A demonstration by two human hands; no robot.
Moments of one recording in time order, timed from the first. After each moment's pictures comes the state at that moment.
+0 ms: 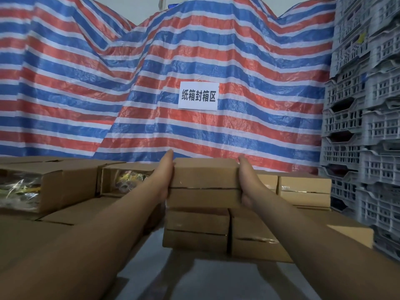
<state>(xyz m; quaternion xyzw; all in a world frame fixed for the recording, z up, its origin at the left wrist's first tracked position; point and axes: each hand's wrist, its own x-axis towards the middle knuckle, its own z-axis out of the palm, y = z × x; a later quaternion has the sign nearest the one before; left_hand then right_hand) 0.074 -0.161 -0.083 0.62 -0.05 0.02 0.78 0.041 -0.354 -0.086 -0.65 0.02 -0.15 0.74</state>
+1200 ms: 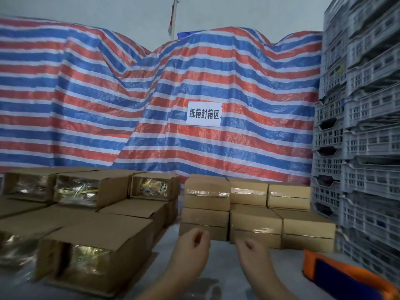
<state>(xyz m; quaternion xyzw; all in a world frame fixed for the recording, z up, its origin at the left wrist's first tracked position) -0.108 -0.166 -0.212 0.80 -0.15 0.16 0.56 -0.143 -0.324 -0.207 -0.80 0.03 -0.27 0.53</state>
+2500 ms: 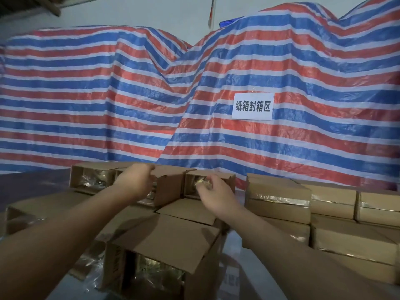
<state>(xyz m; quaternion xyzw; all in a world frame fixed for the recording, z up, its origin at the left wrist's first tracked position) -0.007 0.114 -0.090 0.93 0.04 0.33 0.15 0.006 -0.106 -0.111 -0.84 -0.22 -0.19 0.45</state>
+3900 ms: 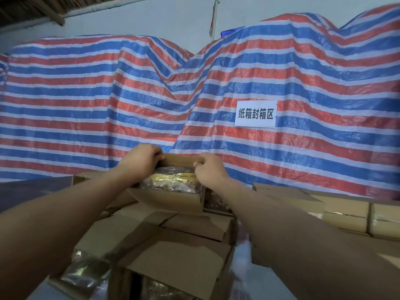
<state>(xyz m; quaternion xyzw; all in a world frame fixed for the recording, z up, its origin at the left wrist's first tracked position) 0.003 0.138 -0.025 0.90 -0.05 0.39 0.16 0.039 -0.055 -0.035 -0.85 -0.22 -0.26 0.40</state>
